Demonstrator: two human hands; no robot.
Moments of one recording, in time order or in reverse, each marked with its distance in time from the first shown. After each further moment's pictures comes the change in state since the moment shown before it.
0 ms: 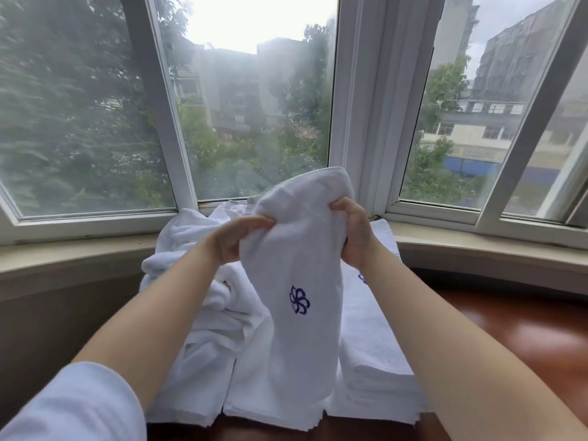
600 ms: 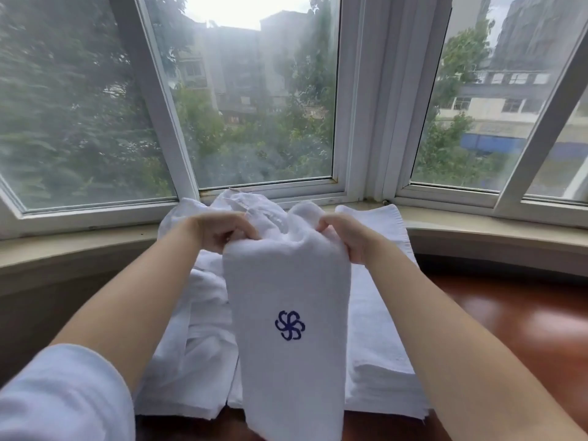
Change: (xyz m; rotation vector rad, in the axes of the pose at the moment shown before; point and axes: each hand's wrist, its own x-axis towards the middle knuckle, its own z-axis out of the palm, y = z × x) left_hand -0.004 0.019 -0.011 0.378 0.097 -0.332; right_hand 0.020 0.015 -0.021 -0.535 0.017 0.393
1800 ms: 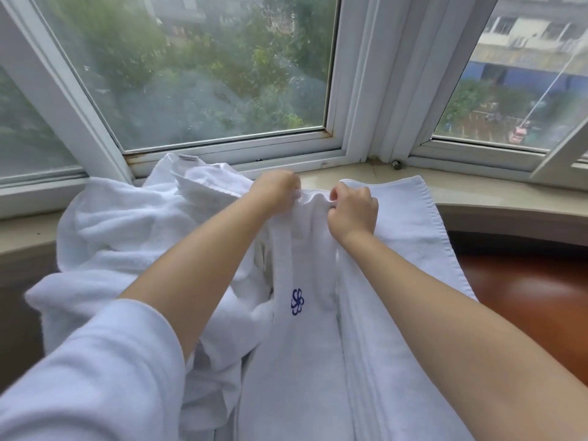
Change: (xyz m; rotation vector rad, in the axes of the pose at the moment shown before) left_hand 0.274 0.034 -0.002 1.175 0.348 0.377; right_hand 0.212 0.050 -0.043 -1.060 0.789 -0.228
